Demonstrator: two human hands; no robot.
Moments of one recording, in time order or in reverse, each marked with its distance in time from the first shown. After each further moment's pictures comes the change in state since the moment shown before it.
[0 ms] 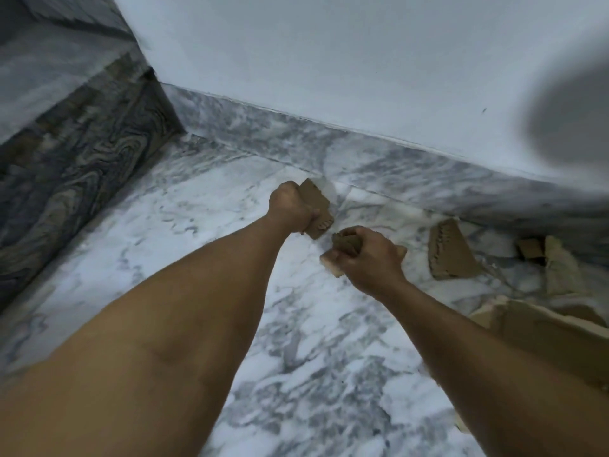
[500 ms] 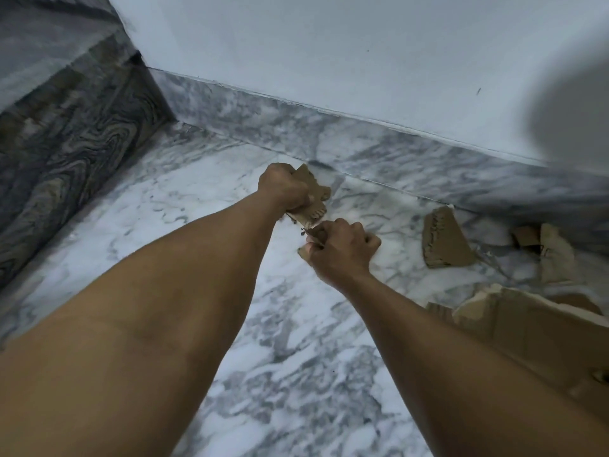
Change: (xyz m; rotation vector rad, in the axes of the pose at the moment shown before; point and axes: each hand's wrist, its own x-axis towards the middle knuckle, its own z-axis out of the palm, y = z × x) left_hand 0.001 0.010 -0.006 -0.041 -0.006 -0.048; right_hand -0.006 -0.021 0.031 -0.160 0.055 0.007
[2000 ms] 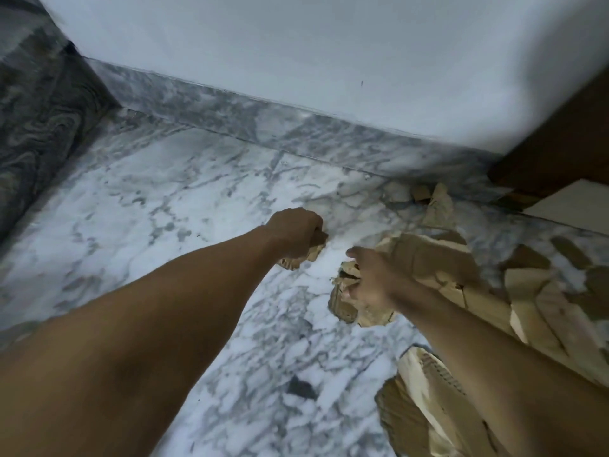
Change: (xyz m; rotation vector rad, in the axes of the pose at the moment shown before) left_hand -0.136 0.025 0.069 0.846 -0.420 0.613; right_hand -0.102 0.109 -0.123 -0.156 -0.531 0.117
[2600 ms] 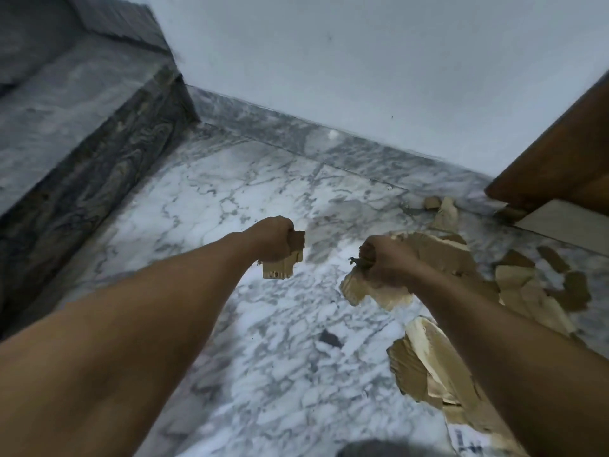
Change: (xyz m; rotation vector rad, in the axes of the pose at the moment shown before) left_hand -0.162 -0.035 -0.043 -0.299 -0.055 -0.275; right_hand -0.070 -0.058 -0.016 -0.029 0.082 -0.086
